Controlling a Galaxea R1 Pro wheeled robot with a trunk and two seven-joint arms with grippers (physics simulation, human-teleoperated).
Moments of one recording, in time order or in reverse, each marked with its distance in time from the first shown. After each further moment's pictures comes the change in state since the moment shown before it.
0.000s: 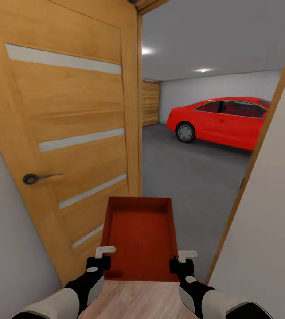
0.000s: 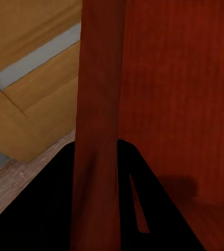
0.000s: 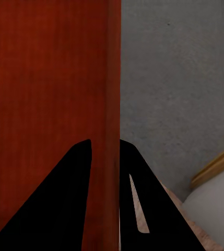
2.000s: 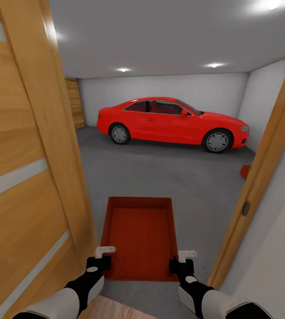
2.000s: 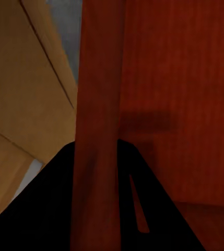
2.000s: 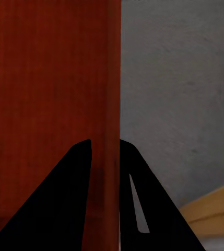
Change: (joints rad) left arm 0.000 0.000 -0.002 0.000 0.002 0.000 0.000; right arm 0.000 0.000 -0.001 0.000 0.000 0.000 0.000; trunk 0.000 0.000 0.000
